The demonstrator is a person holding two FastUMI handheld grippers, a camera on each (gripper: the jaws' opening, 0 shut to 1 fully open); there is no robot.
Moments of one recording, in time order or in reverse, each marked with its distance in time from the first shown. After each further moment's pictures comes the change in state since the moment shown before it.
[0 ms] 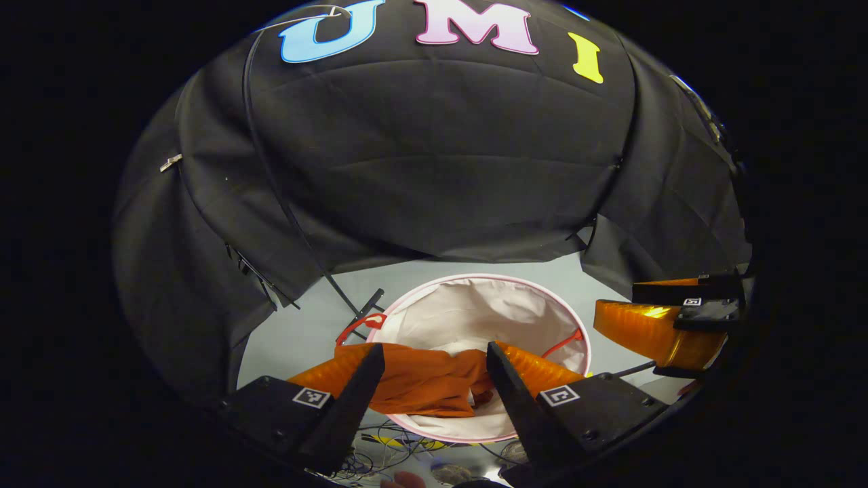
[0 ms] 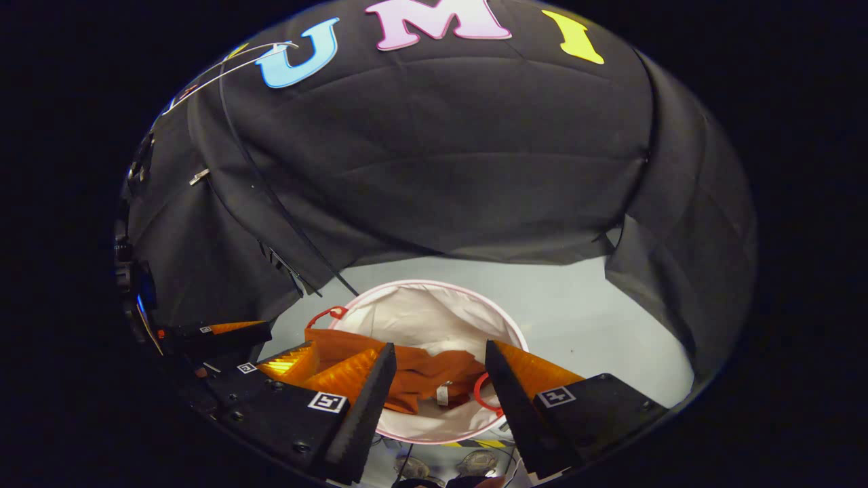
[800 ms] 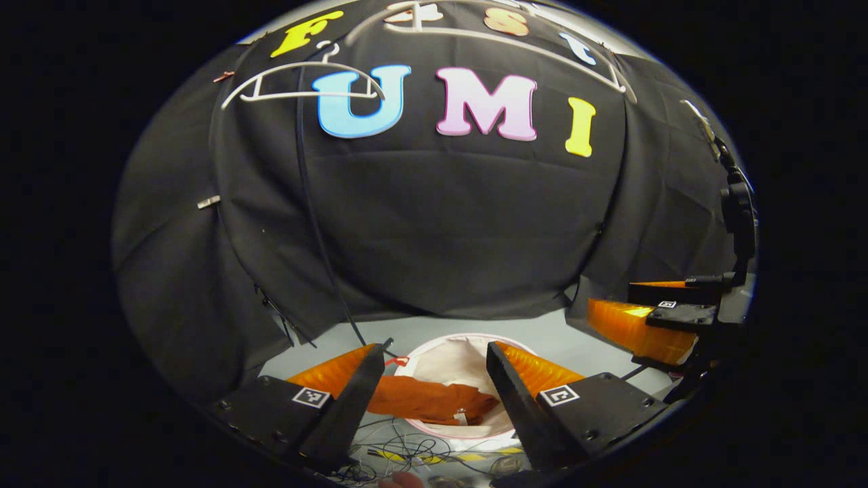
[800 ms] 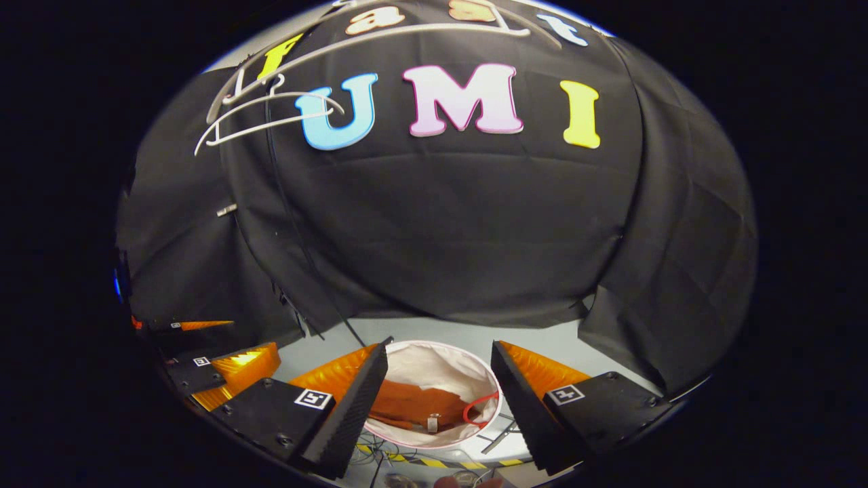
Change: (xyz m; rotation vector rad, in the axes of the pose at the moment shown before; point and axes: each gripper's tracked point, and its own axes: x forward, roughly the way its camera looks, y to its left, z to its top) left arm -0.213 0.032 0.101 -0.036 -0.302 0.011; right arm -0.178 0.037 0.125 -0.050 -0.303 -0.049
